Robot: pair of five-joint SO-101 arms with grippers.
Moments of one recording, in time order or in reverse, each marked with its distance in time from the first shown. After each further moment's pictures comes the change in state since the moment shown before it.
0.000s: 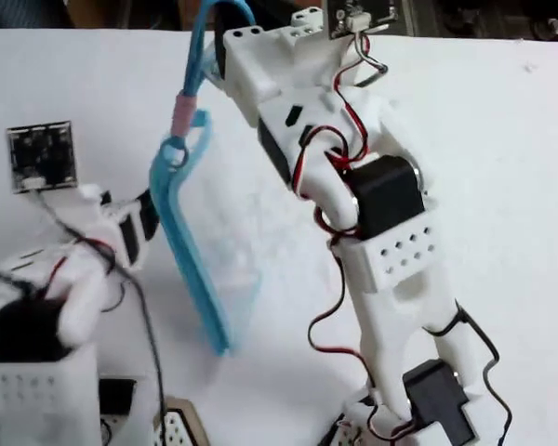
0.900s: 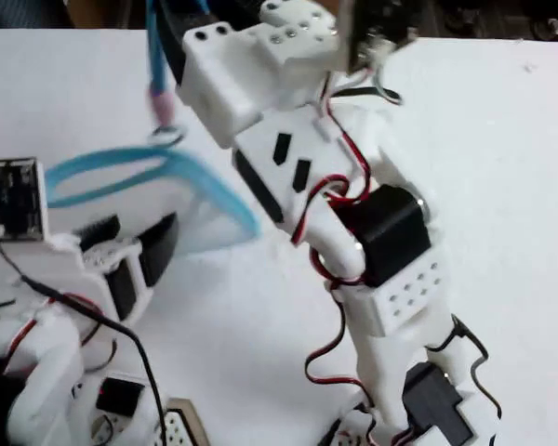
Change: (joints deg) left arm 9.8 -0.8 -18.0 16.6 7.1; right arm -8.2 0.1 -11.7 -5.7 -2.9
